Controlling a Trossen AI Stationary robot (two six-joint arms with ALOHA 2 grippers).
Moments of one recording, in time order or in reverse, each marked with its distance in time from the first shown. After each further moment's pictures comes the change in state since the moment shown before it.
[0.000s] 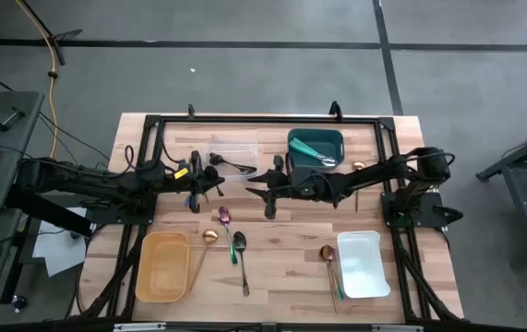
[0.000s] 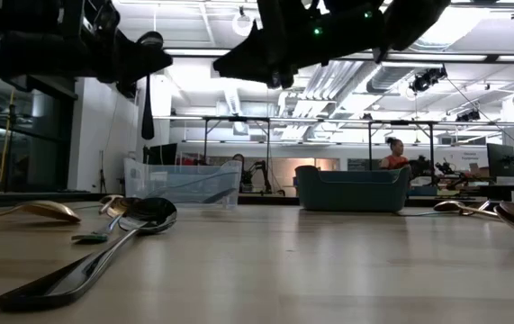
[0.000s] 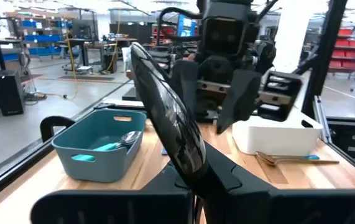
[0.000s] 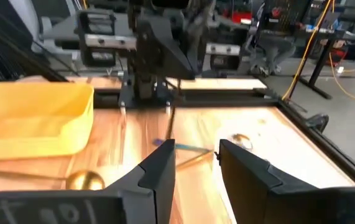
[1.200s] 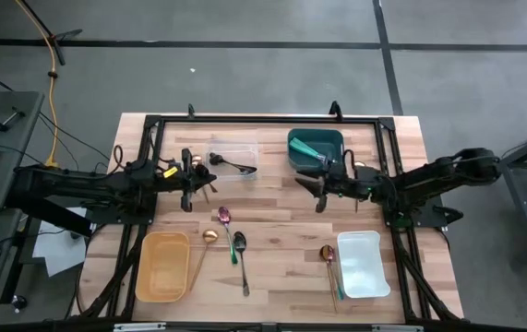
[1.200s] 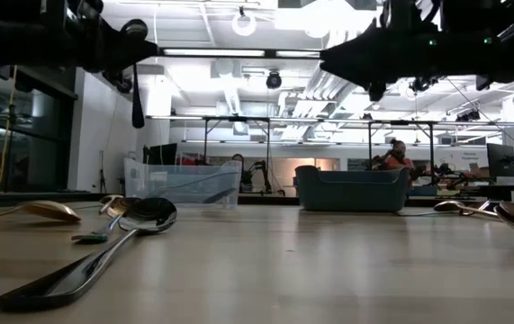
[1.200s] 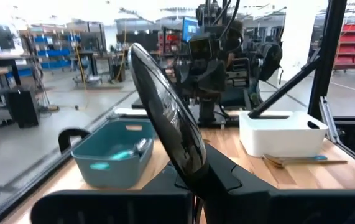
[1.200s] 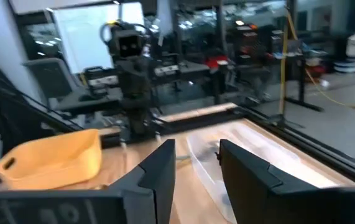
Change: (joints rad) left arm -0.008 -0.237 0.000 -0.212 -0.037 0.060; right arm -0.033 -0.465 -0.640 0.437 0.021 0.158
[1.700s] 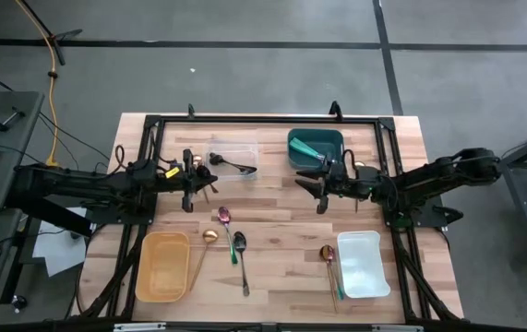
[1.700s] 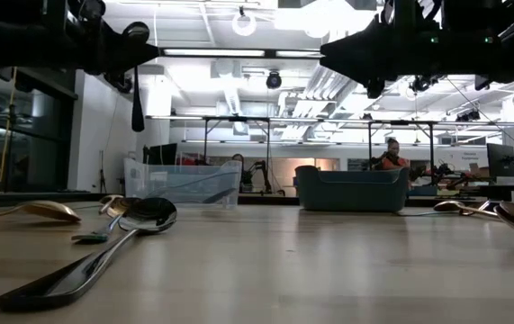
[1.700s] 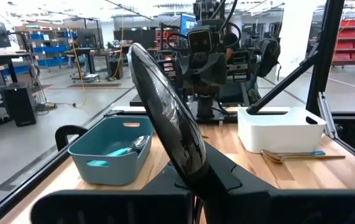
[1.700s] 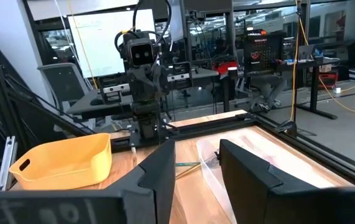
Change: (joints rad) left arm 0.000 0.026 0.000 0.010 0.008 0.001; right arm 0.001 0.000 -0.001 0.021 -0.037 -0.008
